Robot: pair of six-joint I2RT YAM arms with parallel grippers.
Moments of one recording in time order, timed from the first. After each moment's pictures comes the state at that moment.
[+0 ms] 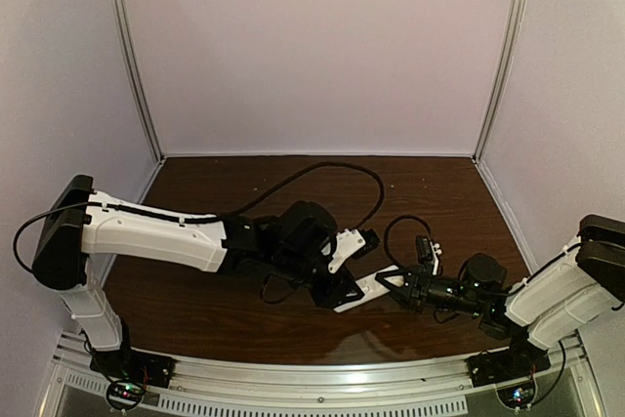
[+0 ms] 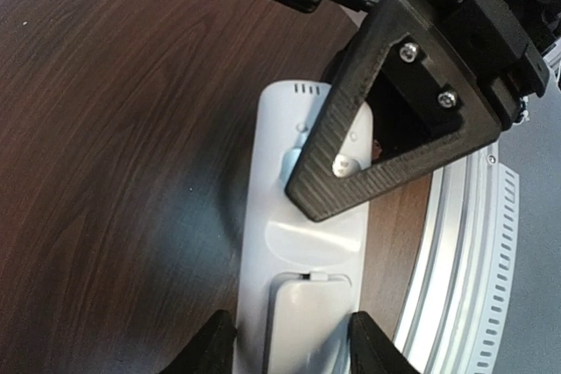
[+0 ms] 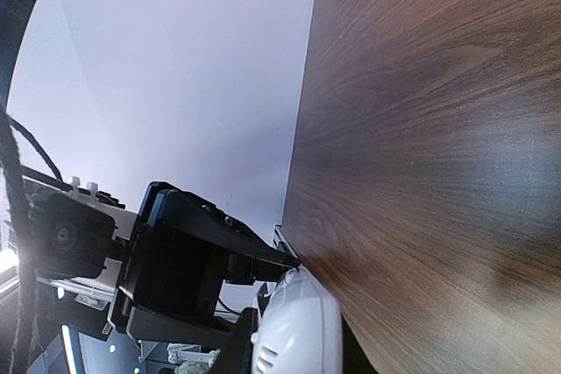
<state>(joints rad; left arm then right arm) -1.22 1.76 1.21 -0.19 0.12 -0.12 0.93 1.38 0.07 1.24 -0.23 1.36</state>
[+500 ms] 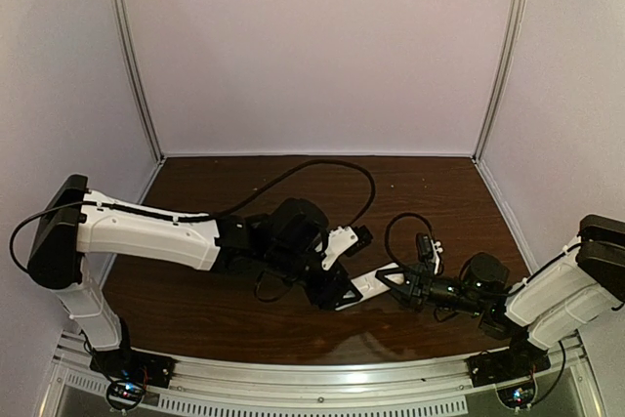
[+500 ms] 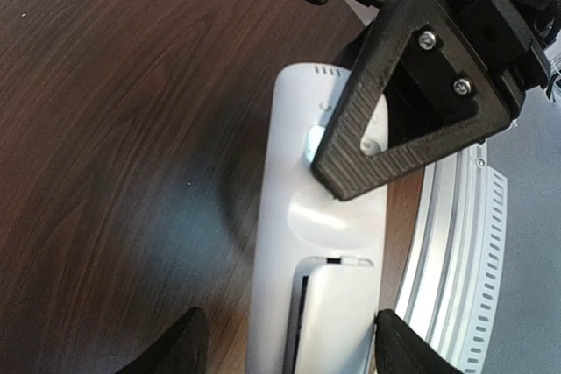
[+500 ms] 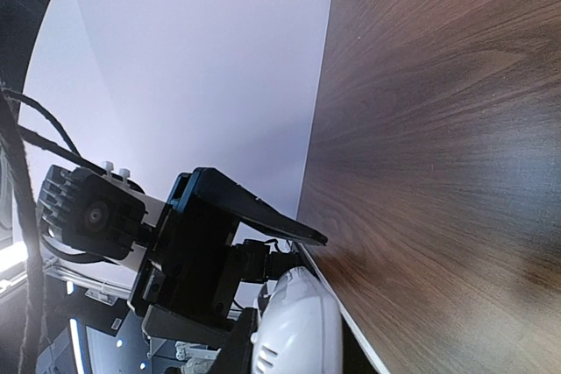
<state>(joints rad) -1.19 1.73 1.17 -0.17 0.17 -0.14 0.93 1.38 0.07 1.28 -0.23 1.37</state>
